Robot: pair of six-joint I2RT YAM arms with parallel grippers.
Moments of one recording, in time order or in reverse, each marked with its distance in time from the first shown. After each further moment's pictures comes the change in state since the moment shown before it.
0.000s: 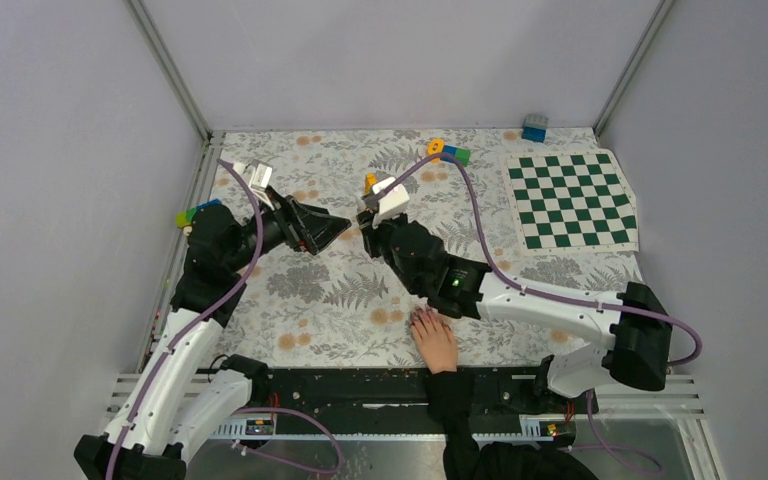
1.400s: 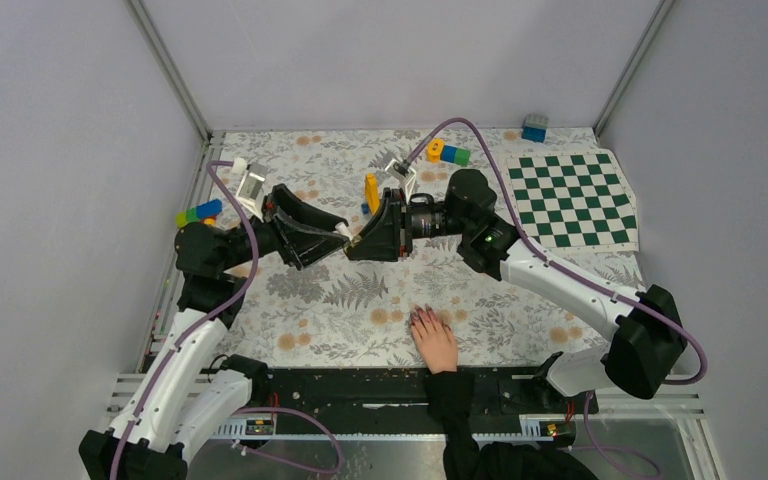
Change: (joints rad) left arm 0.019 0.003 -0.074 0.517 0.380 -0.251; right arm -0.385 -0.043 0.001 0.148 -1.563 0.615
